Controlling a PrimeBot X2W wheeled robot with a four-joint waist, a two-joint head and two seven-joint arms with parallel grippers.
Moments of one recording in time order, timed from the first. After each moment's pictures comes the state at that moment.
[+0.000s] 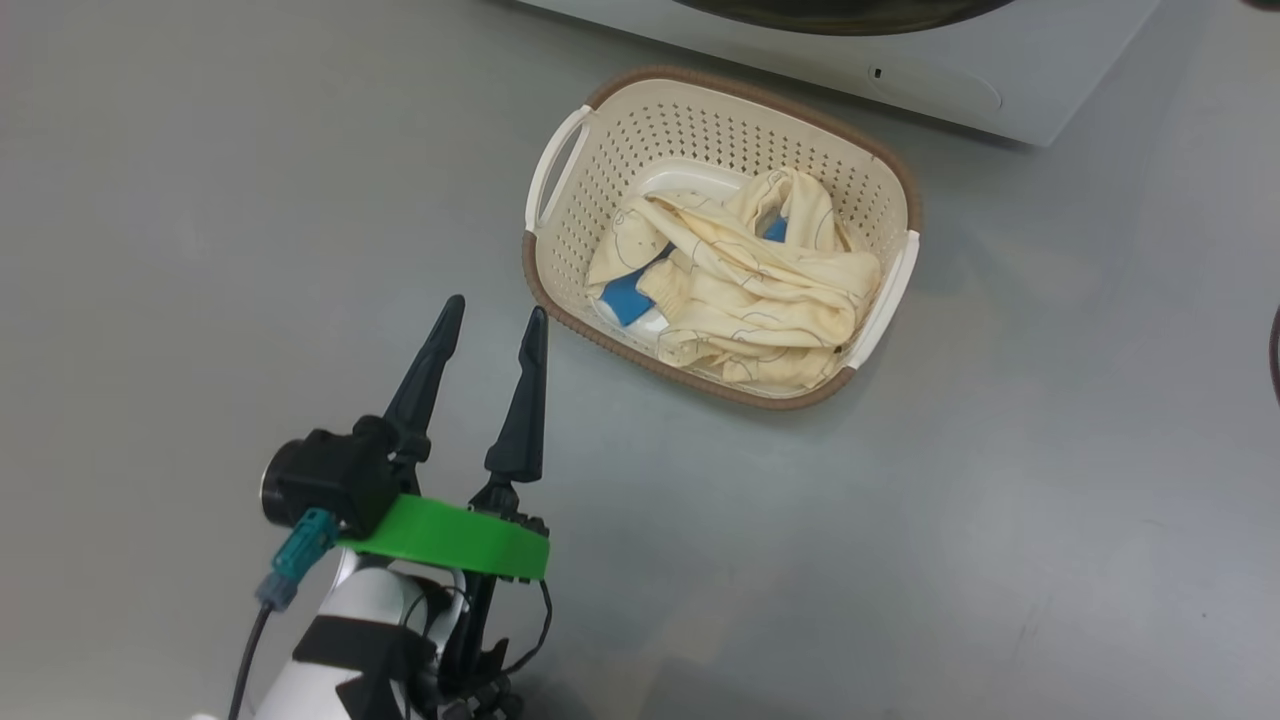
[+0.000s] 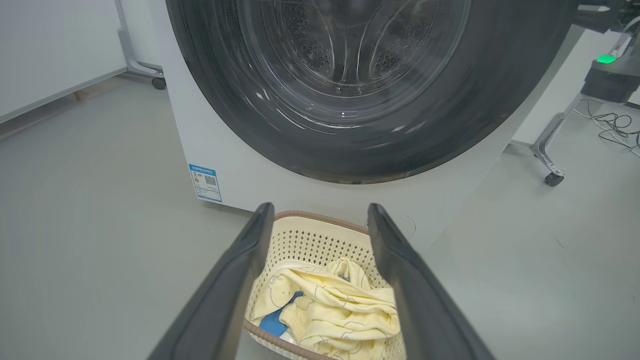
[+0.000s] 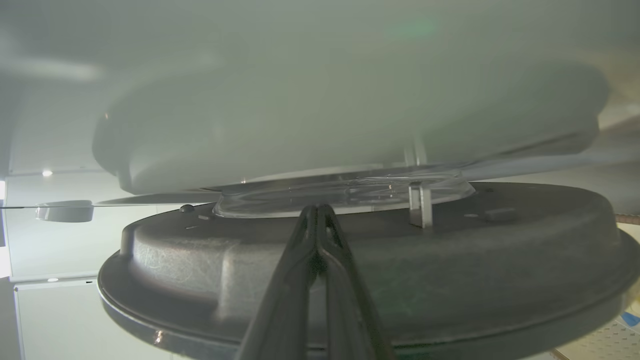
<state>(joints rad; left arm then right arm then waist) -0.34 0.03 -0.36 0.15 -0.33 -0.01 -0.25 -1.47 -0.11 -0.44 1.10 0.98 0.13 0.80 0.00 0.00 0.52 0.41</state>
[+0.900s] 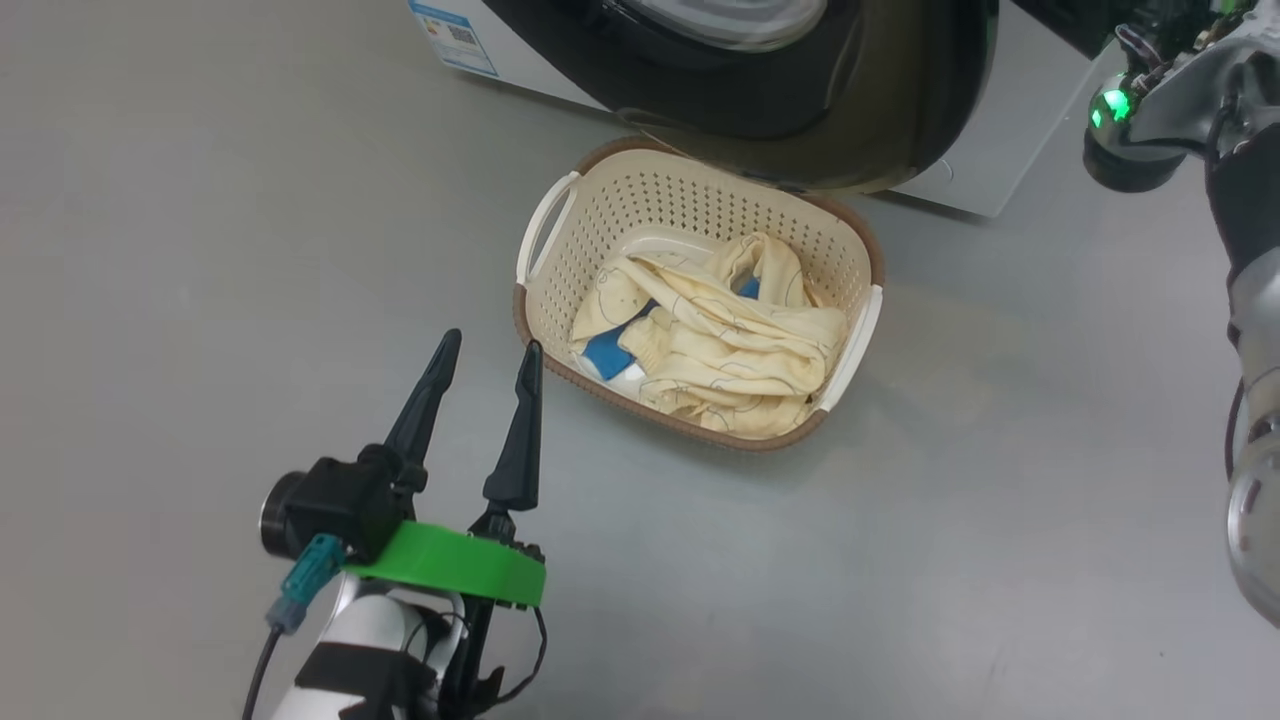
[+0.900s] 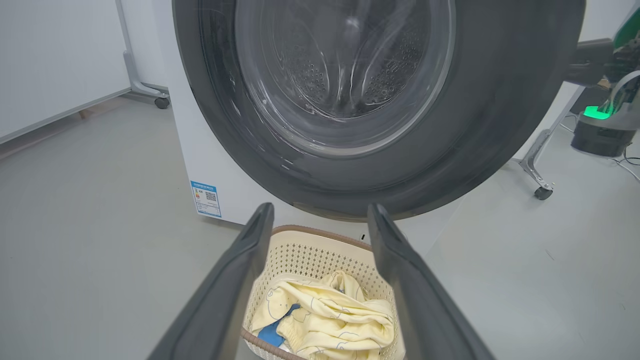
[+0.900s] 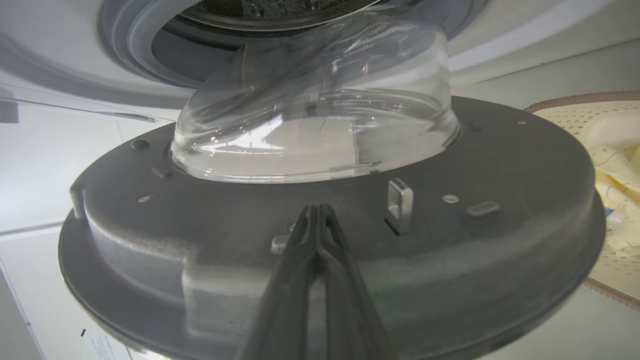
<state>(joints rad) -0.30 0.04 -0.35 0.17 -0.30 -0.01 -0.25 -1.26 -0.09 -0.28 1.08 1.15 0.13 0.95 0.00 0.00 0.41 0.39</state>
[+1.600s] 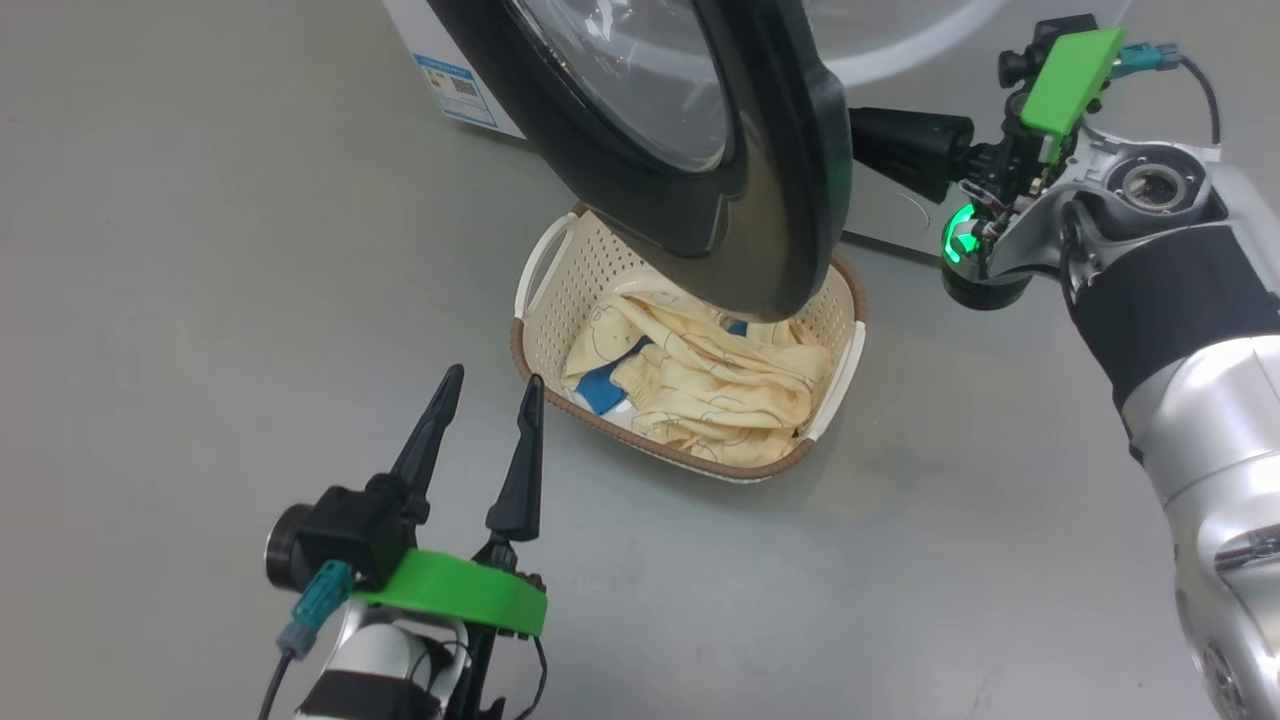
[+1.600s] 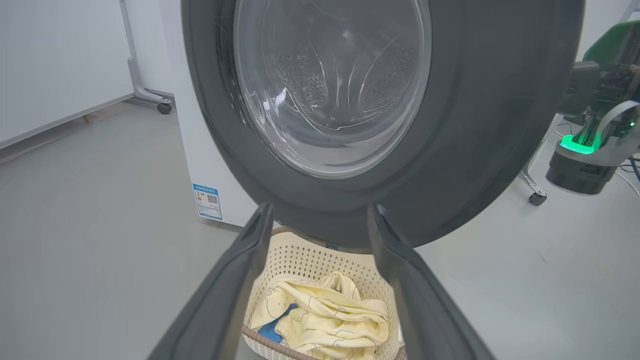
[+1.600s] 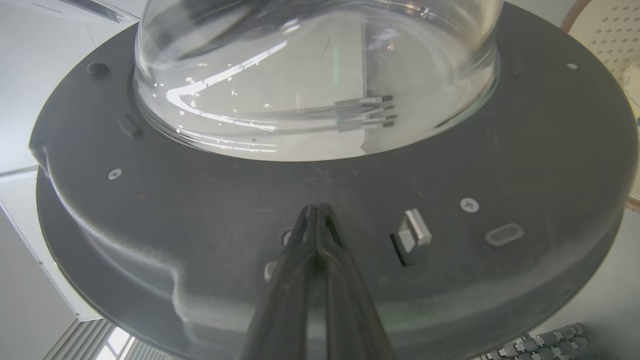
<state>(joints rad) -0.26 0.04 -0.35 0.18 -0.29 -0.01 -0.25 -1.06 -0.09 0.23 0.97 1.64 0.13 0.92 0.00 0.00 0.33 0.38</state>
